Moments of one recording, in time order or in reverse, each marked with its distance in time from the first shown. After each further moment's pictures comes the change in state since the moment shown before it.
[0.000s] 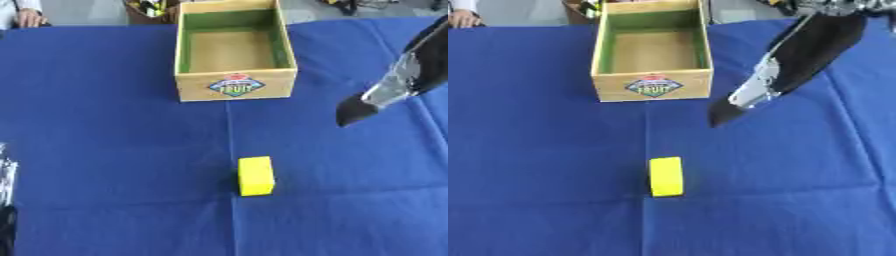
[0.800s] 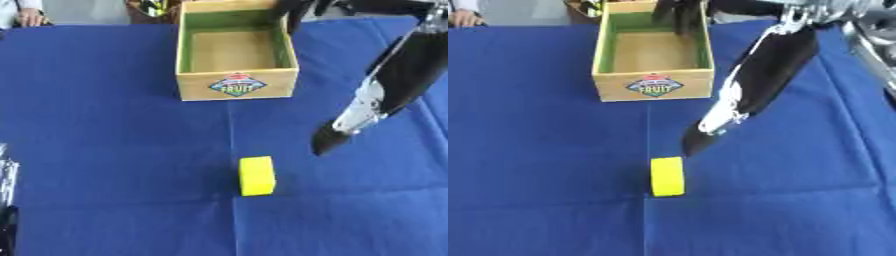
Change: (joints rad) left arm 0.001 -0.001 0.000 0.000 0.000 0.000 0.000; right arm 0.000 0.121 0.027 0.000 0.087 0.056 0.116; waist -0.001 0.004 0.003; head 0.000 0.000
